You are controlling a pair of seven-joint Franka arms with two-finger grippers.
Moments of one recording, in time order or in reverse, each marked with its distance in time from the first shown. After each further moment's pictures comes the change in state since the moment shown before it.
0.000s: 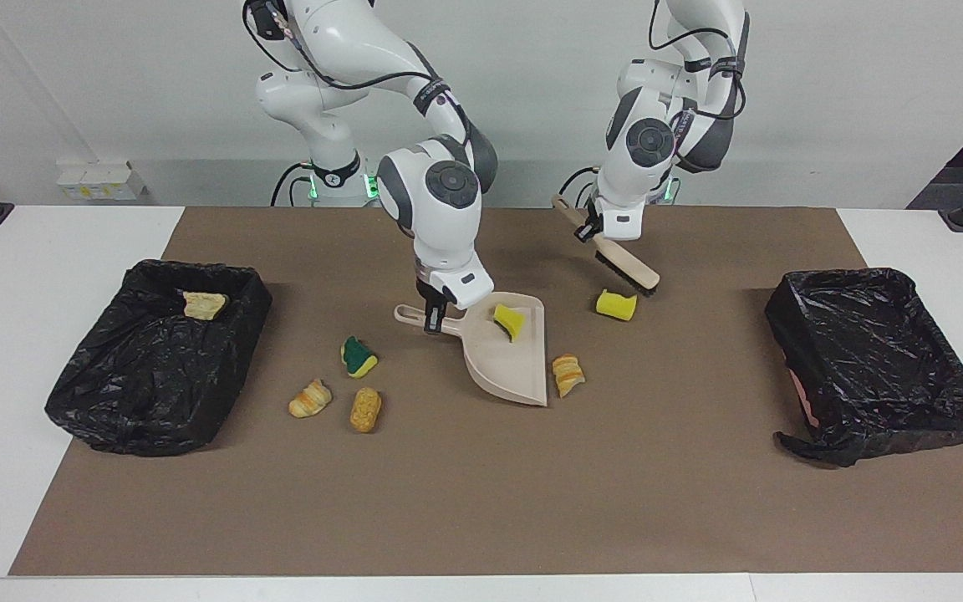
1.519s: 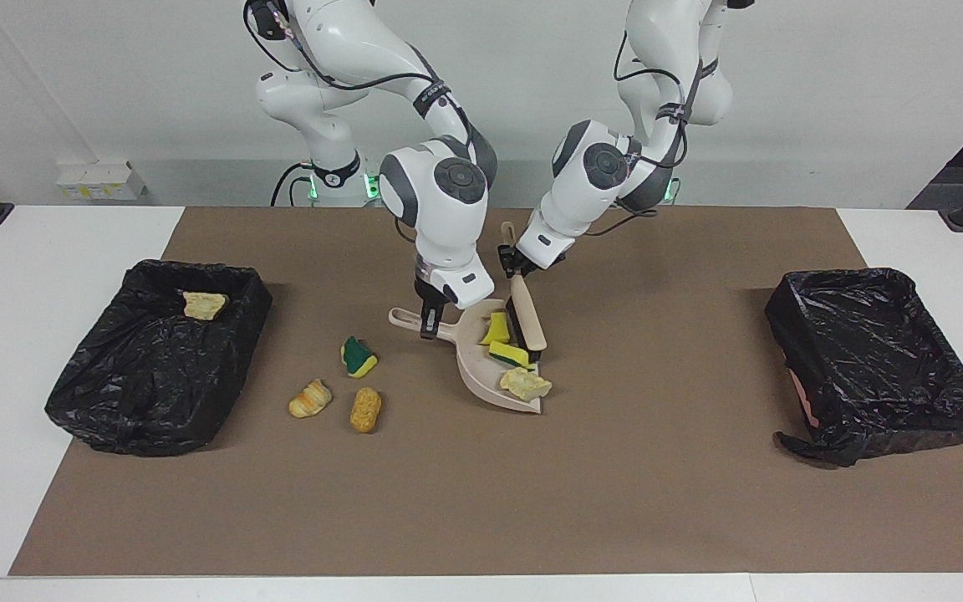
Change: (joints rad) left arm -0.081 0.274 -0.069 0.261 -0.226 0.298 0.524; right arm 0.005 0.001 0.000 -0.002 -0.065 0.040 0.042
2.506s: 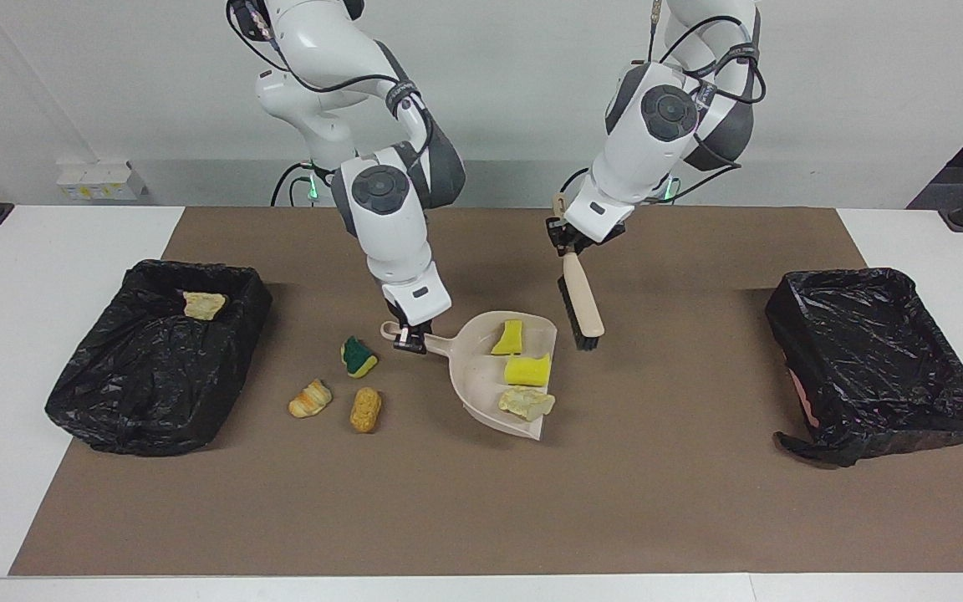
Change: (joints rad) left arm 0.110 -0.035 0.042 0.212 0.179 -0.400 0.022; right arm -0.184 -0.014 -0.002 0.072 0.308 -0.007 -0.133
